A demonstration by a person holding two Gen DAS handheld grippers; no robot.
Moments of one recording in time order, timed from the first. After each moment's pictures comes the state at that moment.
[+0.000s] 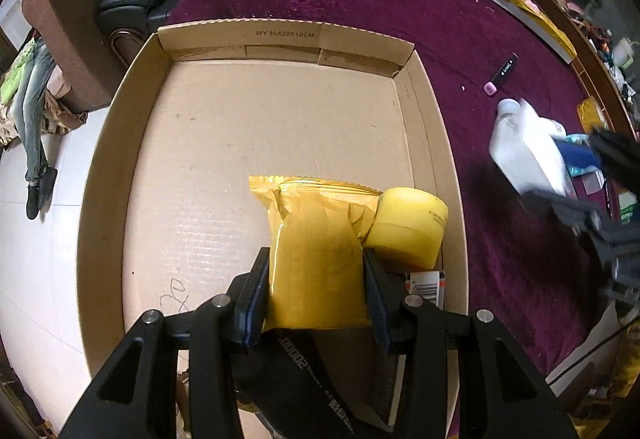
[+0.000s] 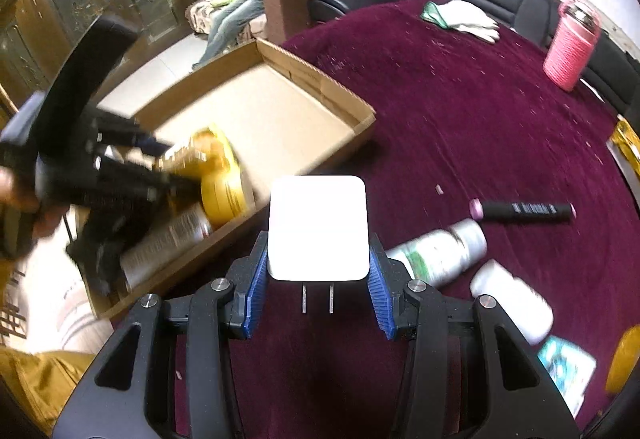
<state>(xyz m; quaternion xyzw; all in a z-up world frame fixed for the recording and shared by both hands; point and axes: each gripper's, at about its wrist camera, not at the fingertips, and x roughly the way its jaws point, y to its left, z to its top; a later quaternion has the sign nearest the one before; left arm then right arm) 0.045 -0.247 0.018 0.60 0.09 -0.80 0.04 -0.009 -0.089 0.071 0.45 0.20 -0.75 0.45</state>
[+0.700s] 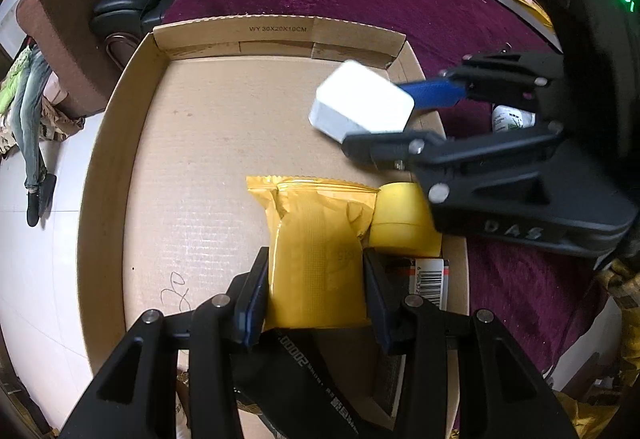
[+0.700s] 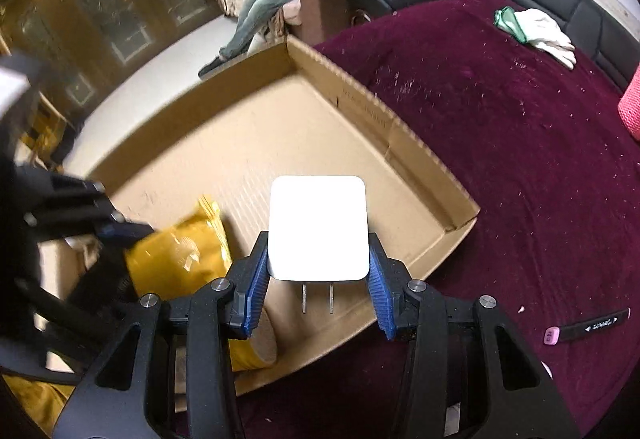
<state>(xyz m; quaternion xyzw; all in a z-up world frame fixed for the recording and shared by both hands) 0.050 -0.246 0.018 0.60 0.08 -0.80 0.03 -0.034 -0.186 0.034 0.46 0.23 -0.70 0.50</state>
